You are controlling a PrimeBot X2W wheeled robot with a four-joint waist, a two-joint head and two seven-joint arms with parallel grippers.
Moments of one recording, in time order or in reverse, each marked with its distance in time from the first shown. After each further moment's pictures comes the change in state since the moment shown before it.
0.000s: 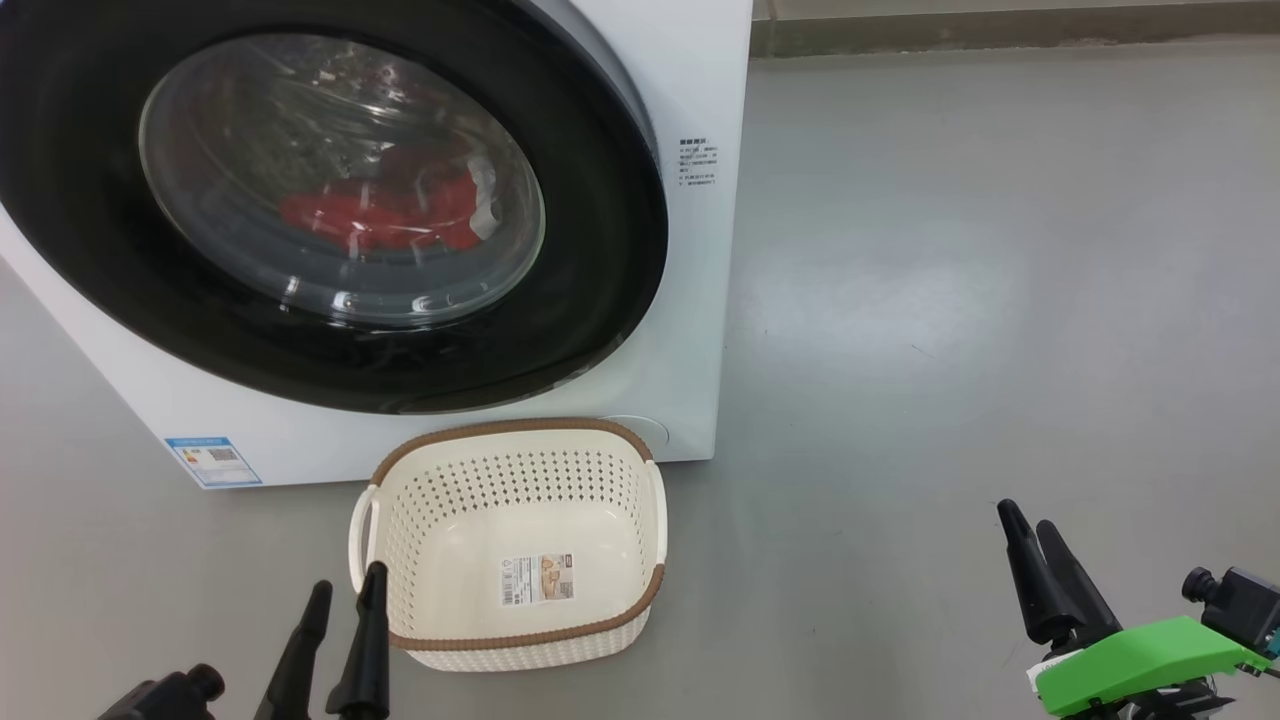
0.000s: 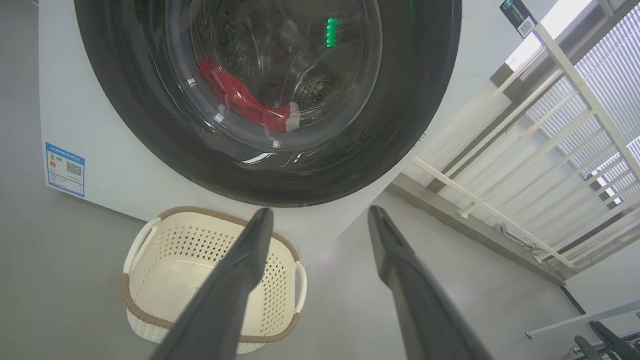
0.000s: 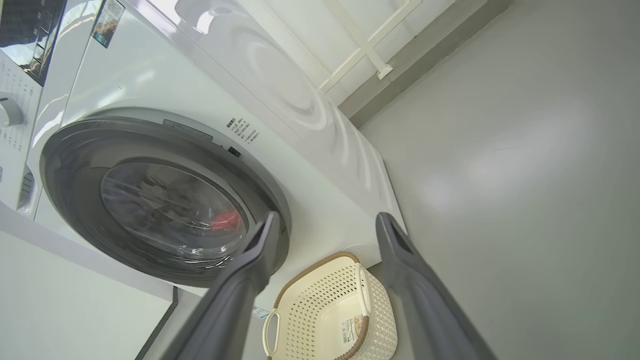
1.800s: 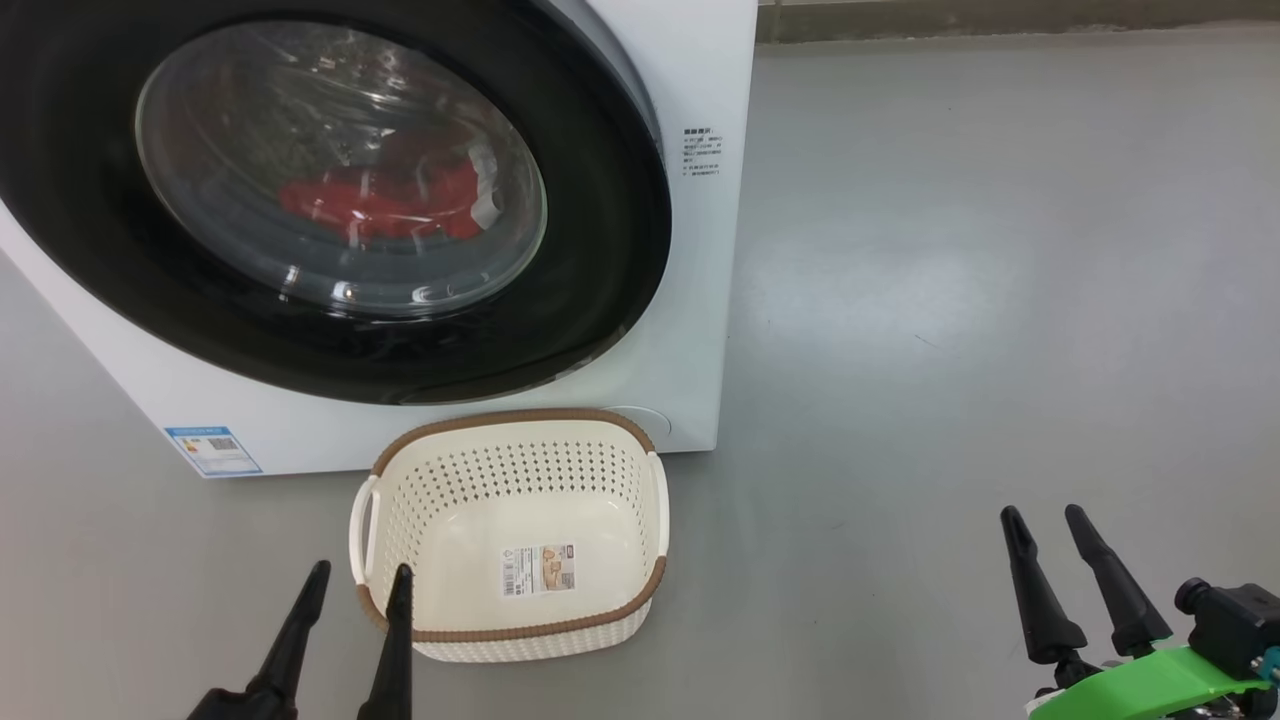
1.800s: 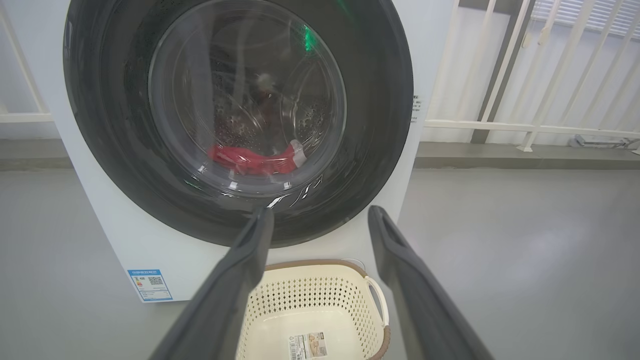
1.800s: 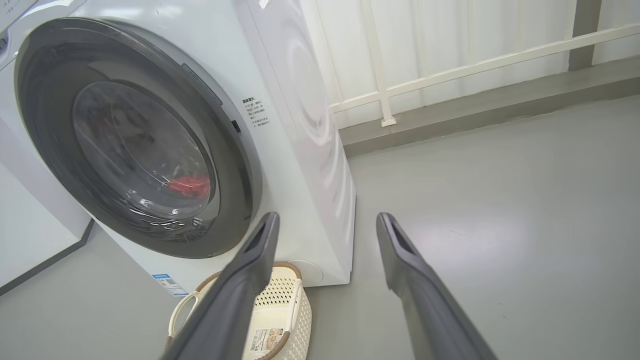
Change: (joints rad) left arm 0.022 0.012 -0.021 -0.048 0.520 0.023 -0.141; right arm 0.047 -0.026 -0.002 -0.060 -0.451 0.000 -0.132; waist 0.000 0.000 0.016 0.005
